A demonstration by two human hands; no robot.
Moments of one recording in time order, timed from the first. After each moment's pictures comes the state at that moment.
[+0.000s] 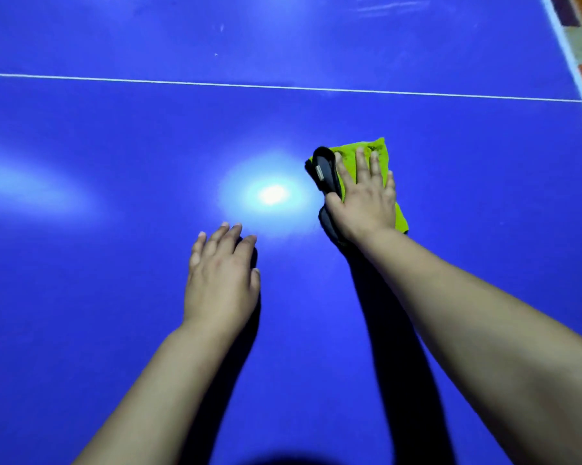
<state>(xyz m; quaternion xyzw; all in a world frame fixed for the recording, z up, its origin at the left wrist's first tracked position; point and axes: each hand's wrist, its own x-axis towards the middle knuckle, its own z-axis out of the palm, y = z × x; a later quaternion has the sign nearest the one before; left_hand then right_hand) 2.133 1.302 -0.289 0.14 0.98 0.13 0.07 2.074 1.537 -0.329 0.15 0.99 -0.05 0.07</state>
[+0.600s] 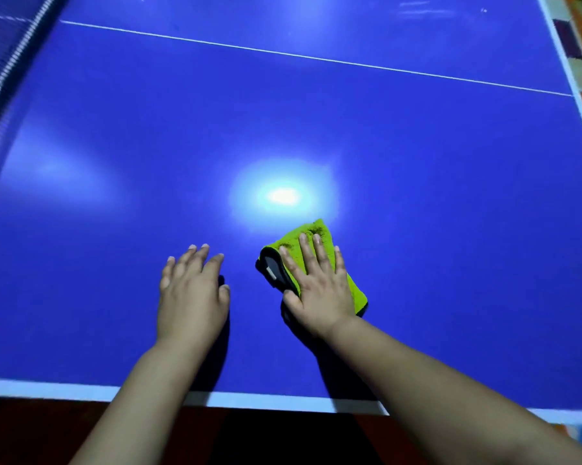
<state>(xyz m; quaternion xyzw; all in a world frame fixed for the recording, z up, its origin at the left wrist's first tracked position) 2.323 1.122 -0.255 0.03 0.99 0.14 0.07 2.341 1.321 -0.323 -0.05 0.99 -0.02 0.12</state>
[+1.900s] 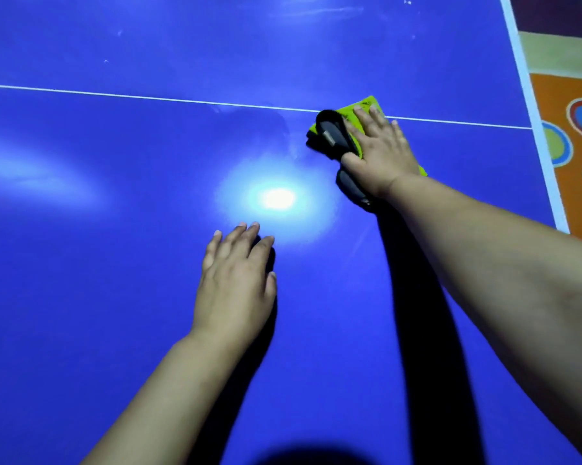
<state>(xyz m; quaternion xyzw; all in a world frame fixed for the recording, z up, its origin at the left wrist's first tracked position) 2.133 1.554 -0.303 0.14 0.98 0.14 0.04 1.990 1.811 -0.330 0.01 1.00 -0.07 0.06</state>
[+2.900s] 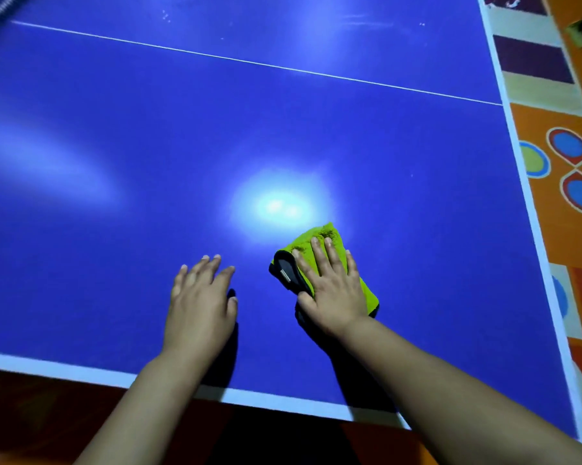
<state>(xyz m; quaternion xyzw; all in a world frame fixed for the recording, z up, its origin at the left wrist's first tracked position) 2.409 1.354 -0.263 0.05 0.99 0.12 0.06 2.401 1.574 -0.319 -0.08 0.99 -0.03 0.13</state>
